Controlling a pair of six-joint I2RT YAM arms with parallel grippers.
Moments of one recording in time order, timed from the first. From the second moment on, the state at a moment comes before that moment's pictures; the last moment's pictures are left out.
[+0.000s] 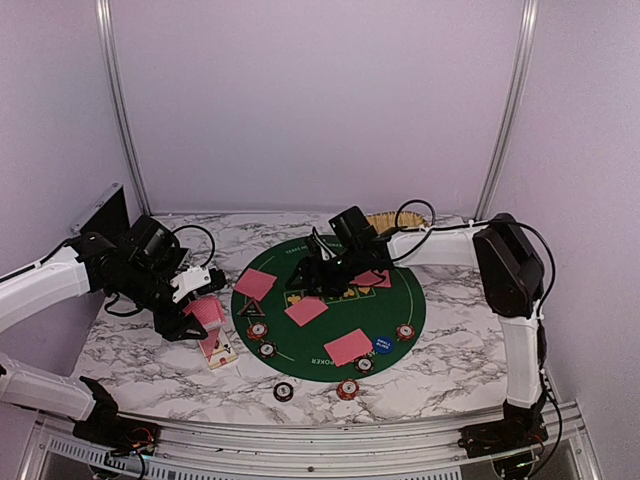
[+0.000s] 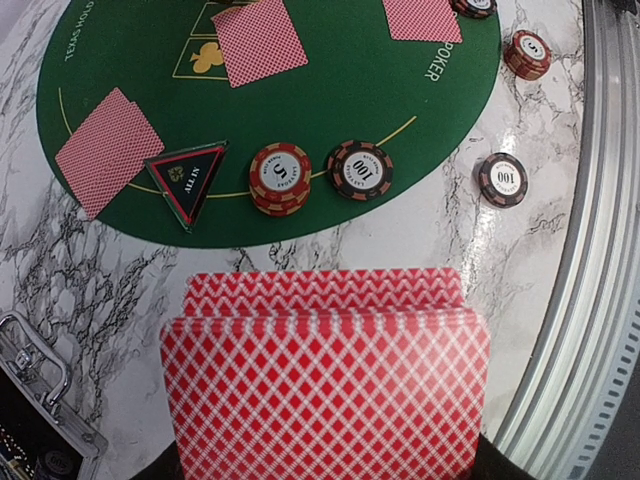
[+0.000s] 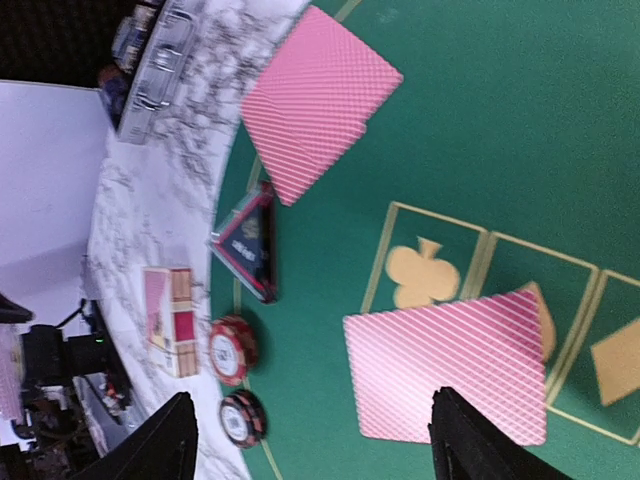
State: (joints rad) left arm -0.56 1.17 0.93 -0.88 0.28 0.54; right arm 0.72 2.14 1.56 -0.25 -0.56 0.59
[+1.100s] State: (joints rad) left arm -0.55 1.17 0.93 -0.88 0.29 0.54; right arm 0.83 2.36 1.88 -0.54 -0.01 0.27
